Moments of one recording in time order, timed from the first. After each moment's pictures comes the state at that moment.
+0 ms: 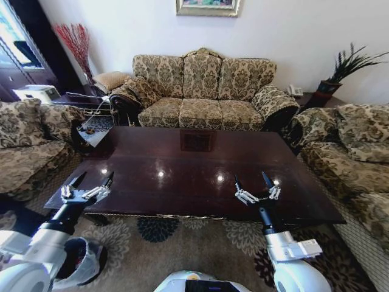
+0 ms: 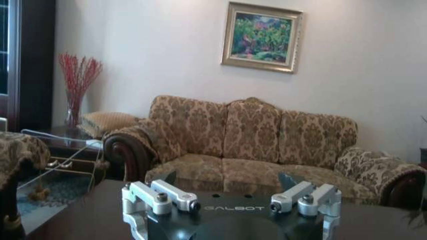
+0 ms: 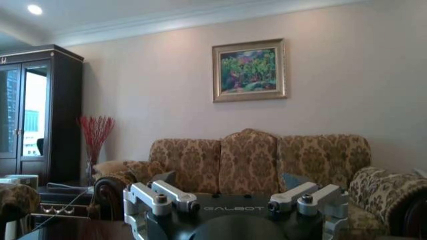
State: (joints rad) left arm 1.86 -1.34 -1.27 -2.50 -0.79 0.23 0.24; right arm -1.75 1.34 0.53 2.44 0.21 0.09 -0.03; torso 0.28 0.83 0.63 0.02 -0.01
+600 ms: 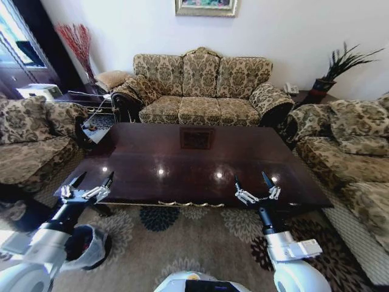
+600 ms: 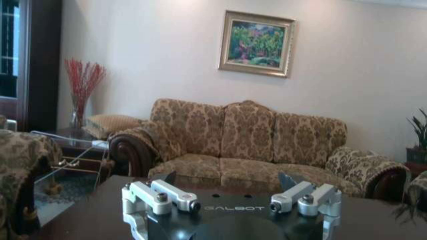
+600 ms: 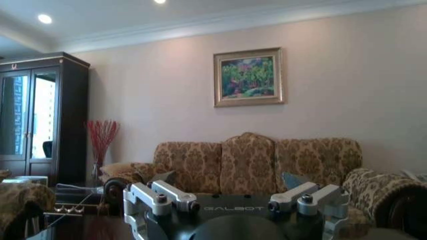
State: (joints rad) left arm 1.86 -1.34 -1.27 -2.50 -0.79 0.23 0.24; right arm -1.76 1.34 0.52 2.44 0.21 0.09 -0.03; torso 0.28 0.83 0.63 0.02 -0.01
